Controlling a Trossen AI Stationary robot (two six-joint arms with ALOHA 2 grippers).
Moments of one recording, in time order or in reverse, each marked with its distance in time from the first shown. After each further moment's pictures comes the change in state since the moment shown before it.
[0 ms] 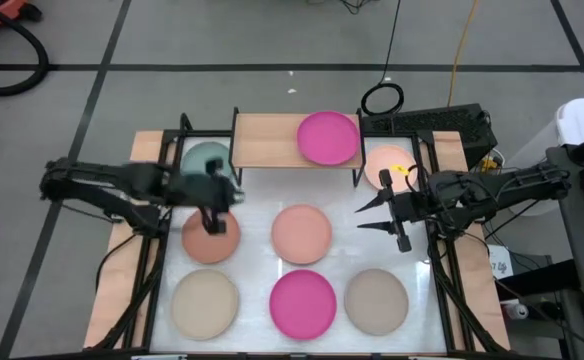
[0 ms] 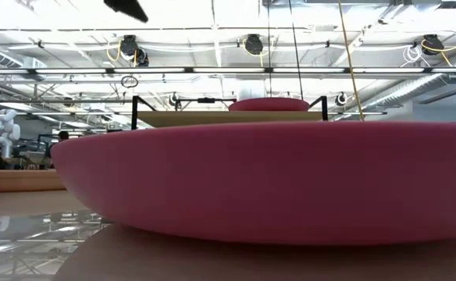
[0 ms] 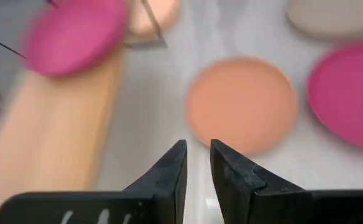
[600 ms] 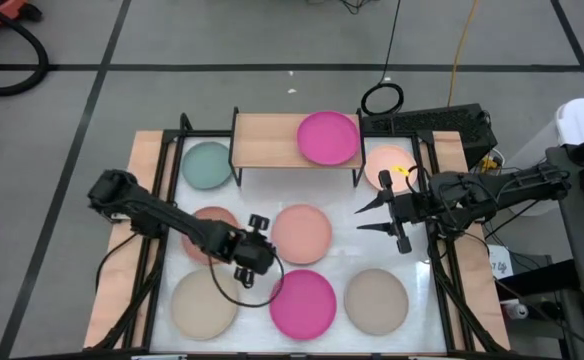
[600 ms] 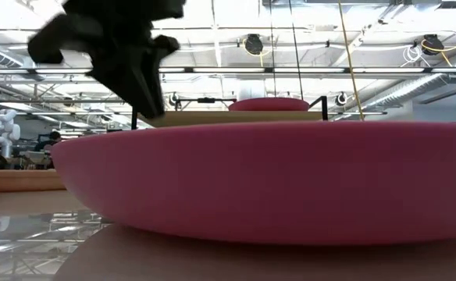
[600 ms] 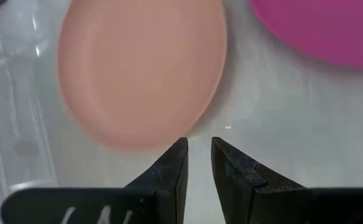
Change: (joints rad) left arm -0.196 0.527 -0.036 0.184 -0.025 0.085; right arm 0.004 0.005 0.000 0.038 -0.001 0.005
